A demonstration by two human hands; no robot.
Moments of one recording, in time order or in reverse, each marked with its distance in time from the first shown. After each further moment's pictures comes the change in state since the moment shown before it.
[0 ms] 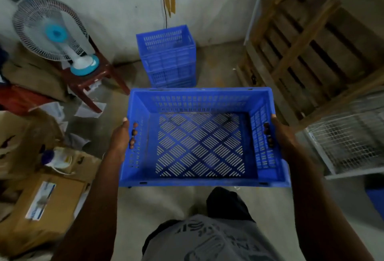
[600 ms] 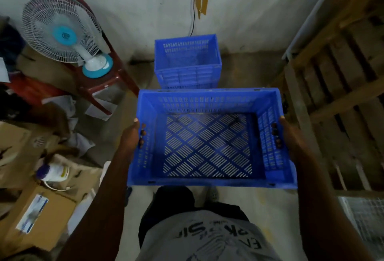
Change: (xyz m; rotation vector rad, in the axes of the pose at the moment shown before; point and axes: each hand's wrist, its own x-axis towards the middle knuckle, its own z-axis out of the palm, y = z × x) left_hand 0.254 0.156 0.098 -0.102 0.126 -0.122; right_hand 0.308 -0.218 0.132 -0.173 -0.129 0.019
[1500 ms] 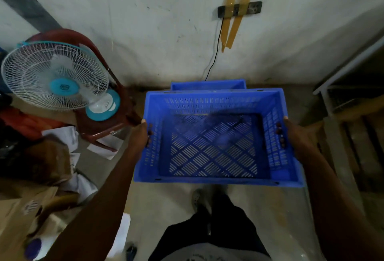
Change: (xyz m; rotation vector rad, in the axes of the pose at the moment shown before) left_hand 0.393 0.258 0.022 0.014 0.065 0.025; right_hand 0.353 -0.261 0.235 -0.072 -0.043 0.027
